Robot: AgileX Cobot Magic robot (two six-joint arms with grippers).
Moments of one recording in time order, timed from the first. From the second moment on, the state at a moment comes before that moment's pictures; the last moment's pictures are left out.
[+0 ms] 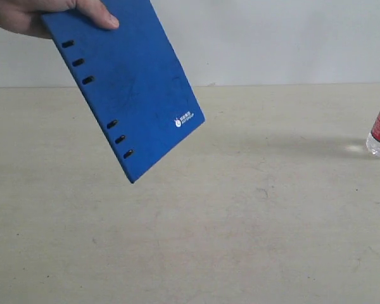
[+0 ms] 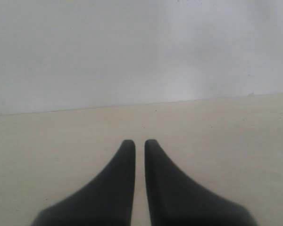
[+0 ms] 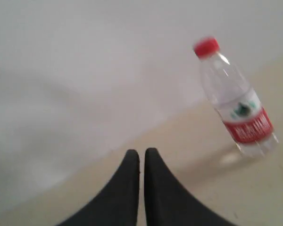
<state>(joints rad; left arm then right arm) -0.02 0.11 0.00 -0.55 0.06 0.58 0.14 0.51 -0.12 0.47 -0.30 0.14</state>
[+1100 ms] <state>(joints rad) -0.02 0.11 0.00 -0.71 0.21 0.35 0.05 0.51 -0.01 0.34 -0.18 -0.01</state>
